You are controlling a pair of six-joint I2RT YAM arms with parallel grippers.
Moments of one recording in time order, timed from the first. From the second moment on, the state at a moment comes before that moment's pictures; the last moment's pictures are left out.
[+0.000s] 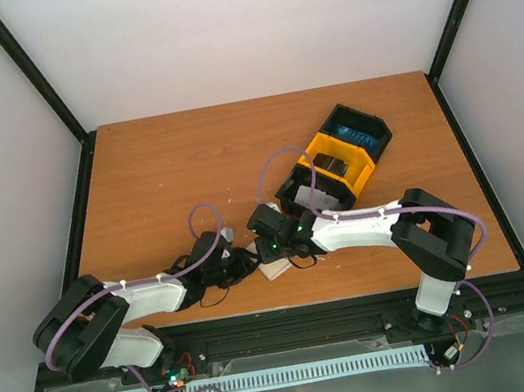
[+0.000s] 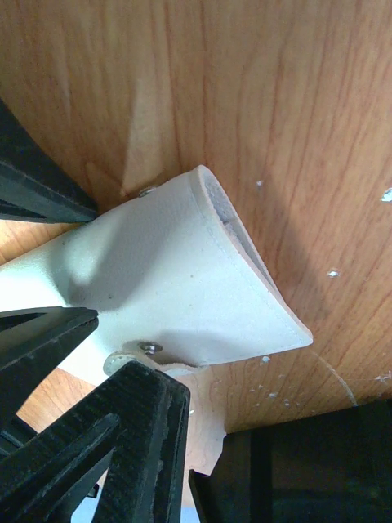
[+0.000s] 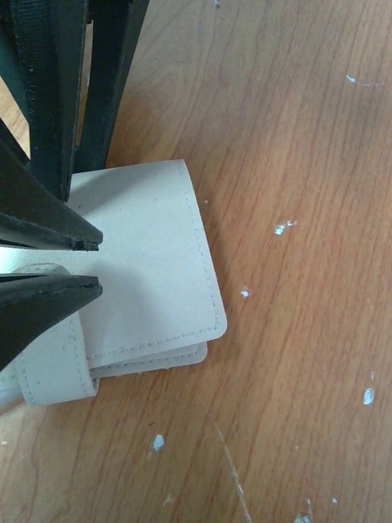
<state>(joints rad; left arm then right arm) -0.73 1.37 0.32 0.29 0.25 -1.09 1.02 1.72 1.00 -0.30 0.10 0.70</state>
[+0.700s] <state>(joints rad) -0.73 1.37 0.32 0.29 0.25 -1.09 1.00 1.64 0.94 -0.30 0.14 0.71</state>
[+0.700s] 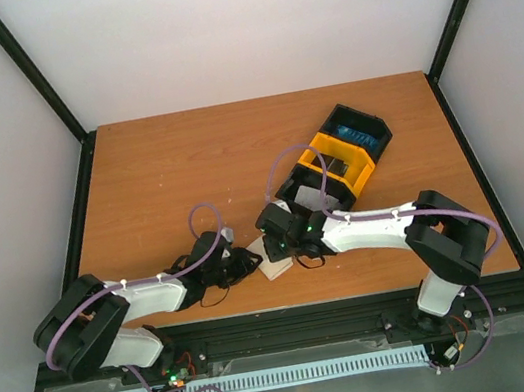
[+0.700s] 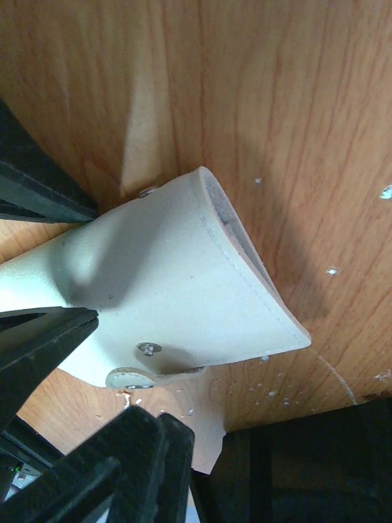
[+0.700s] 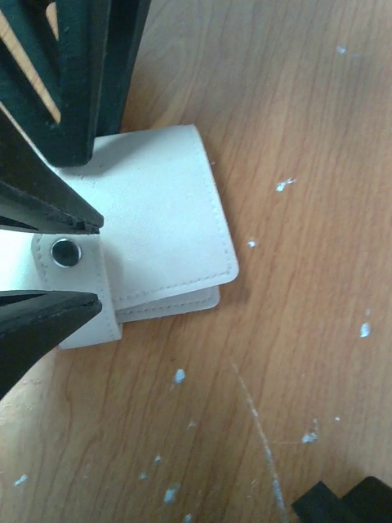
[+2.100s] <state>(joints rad) -0.73 1.38 0.32 0.30 0.25 -1.09 0.98 1.70 0.92 -0.22 0.02 0.72</state>
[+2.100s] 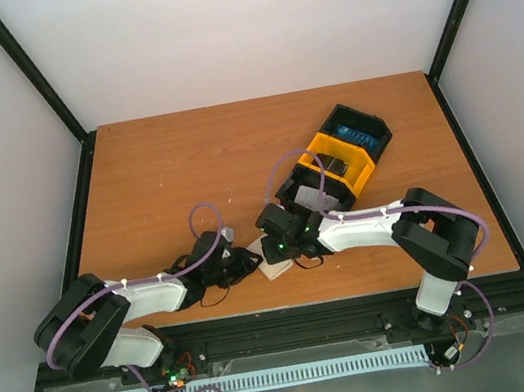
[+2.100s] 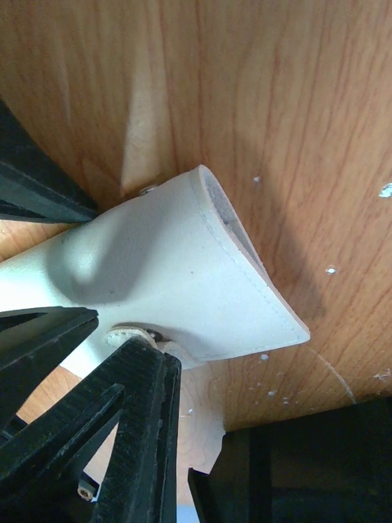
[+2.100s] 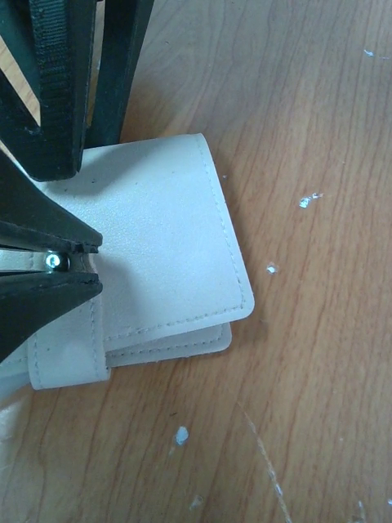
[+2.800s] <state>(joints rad) -0.73 1.38 0.32 0.30 0.25 -1.09 0.97 1.77 0.98 -0.23 0.03 0.69</state>
